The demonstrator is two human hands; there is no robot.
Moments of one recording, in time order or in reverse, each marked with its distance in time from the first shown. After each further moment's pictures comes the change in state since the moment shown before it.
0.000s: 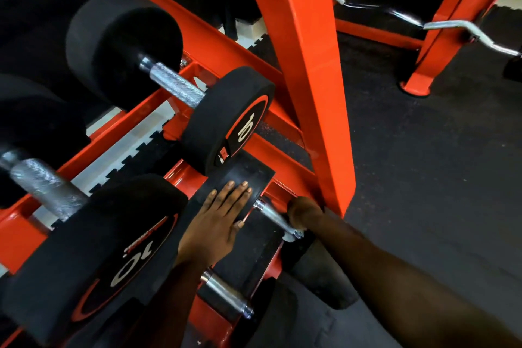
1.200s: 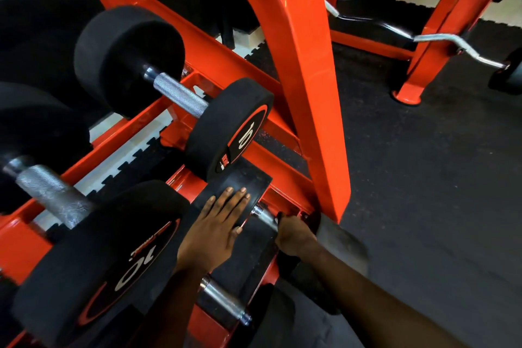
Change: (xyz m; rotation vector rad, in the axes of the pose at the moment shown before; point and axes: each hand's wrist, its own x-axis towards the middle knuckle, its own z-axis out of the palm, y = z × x) left_hand -0.001 0.001 -0.004 0.001 -0.005 -0.012; right_hand -0.032 -0.038 0.015 0.613 0.233 0.186
